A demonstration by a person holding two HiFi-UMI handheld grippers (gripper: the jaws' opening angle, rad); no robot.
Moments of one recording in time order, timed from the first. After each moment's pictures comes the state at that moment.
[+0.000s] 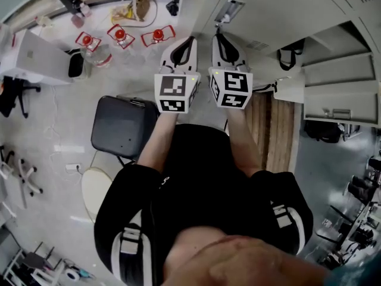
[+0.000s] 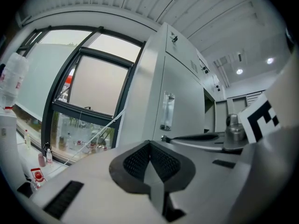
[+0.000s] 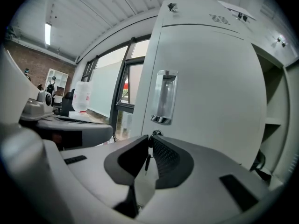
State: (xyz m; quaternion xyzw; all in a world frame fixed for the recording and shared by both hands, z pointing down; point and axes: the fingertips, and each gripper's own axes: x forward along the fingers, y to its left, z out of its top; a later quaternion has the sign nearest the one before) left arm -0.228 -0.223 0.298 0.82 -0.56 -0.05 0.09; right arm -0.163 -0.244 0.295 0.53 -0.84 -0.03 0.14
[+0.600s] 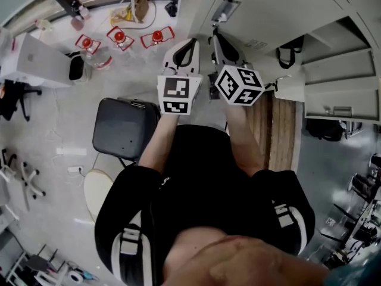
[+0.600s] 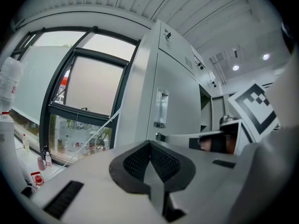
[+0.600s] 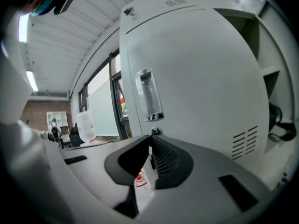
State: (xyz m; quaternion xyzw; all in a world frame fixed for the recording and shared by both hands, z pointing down) left arm -0.212 -0.220 0.300 0.83 -0.55 -0.03 0.08; right arm -0.154 -0.247 0.297 0.50 -0.86 0.13 0.02
